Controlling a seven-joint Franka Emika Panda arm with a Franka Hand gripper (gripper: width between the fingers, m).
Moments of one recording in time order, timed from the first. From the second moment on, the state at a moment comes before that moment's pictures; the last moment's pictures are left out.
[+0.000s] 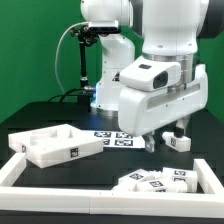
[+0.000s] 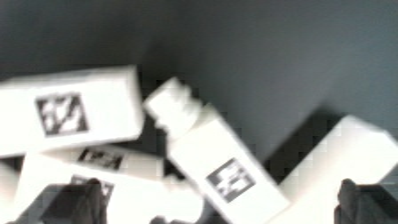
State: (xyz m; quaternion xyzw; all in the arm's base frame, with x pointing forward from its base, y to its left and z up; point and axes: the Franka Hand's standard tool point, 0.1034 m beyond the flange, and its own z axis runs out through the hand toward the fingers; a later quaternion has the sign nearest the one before) arm 0.588 0.069 0.070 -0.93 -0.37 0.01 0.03
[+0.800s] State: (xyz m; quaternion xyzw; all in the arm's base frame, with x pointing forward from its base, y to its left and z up) arm 0.582 0.074 0.038 -0.93 -0.37 0.01 0.04
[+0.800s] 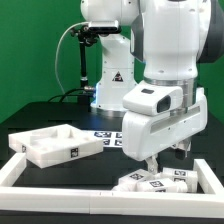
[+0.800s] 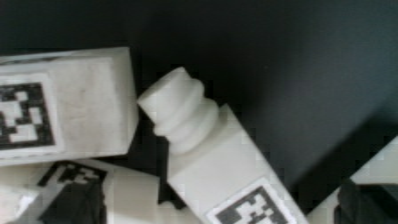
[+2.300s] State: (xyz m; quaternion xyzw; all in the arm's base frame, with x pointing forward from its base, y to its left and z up) arm 0.572 0.081 0.017 -0.93 -0.37 0.03 0.04
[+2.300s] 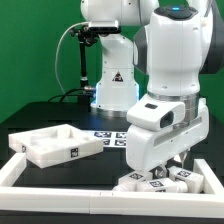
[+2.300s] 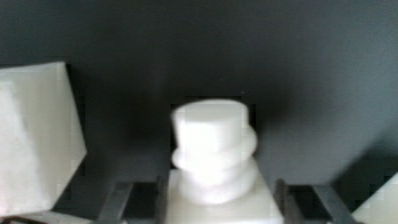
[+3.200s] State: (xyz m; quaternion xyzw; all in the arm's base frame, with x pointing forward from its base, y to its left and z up) arm 0.497 0.069 0.056 -0.95 -0.31 0.05 0.03
